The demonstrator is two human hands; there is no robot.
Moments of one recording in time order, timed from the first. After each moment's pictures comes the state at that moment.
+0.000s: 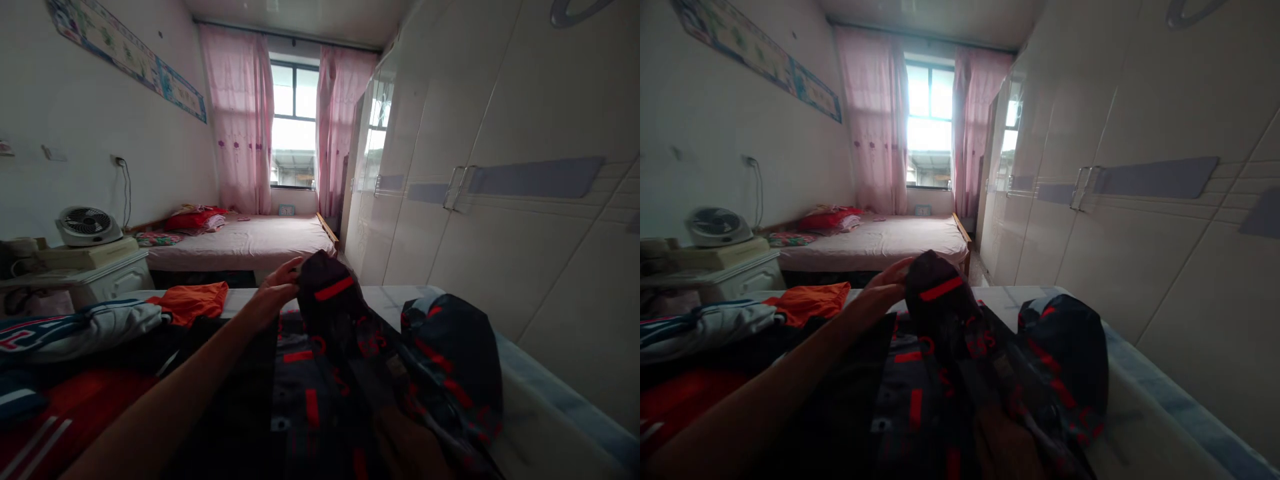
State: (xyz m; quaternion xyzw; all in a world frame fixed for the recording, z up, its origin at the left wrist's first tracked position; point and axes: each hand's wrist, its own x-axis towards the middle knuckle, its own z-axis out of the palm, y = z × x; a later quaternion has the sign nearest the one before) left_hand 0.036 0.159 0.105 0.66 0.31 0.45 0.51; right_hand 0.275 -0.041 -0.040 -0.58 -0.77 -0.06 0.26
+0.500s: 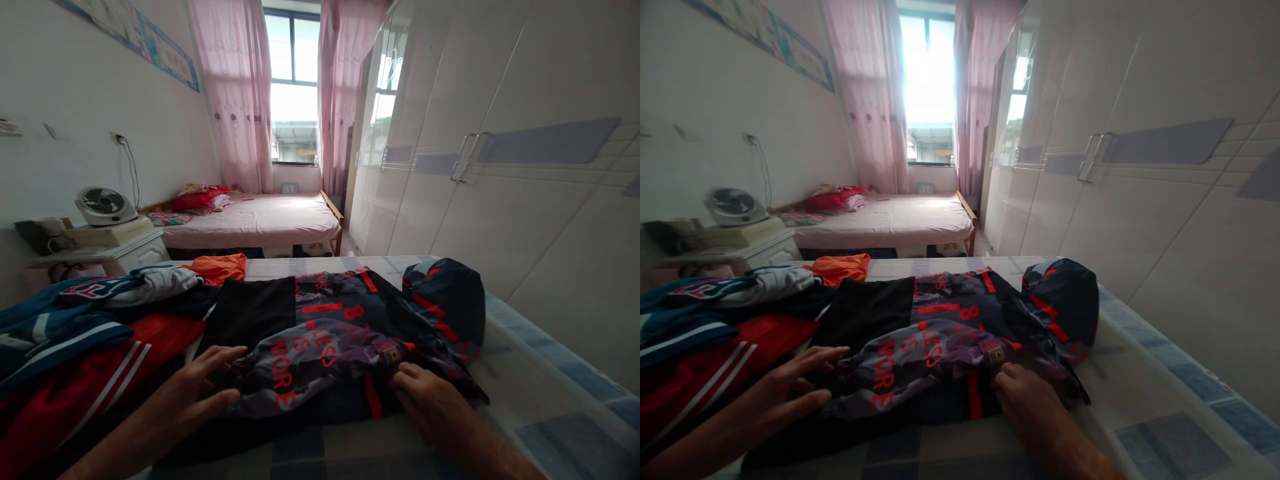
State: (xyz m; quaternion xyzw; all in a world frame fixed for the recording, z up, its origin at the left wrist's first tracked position) left_hand -0.143 -0.009 0.033 0.79 0.49 0.22 0.29; right_hand 0.268 -0.095 0.013 -0.57 -0.81 0.00 0.13
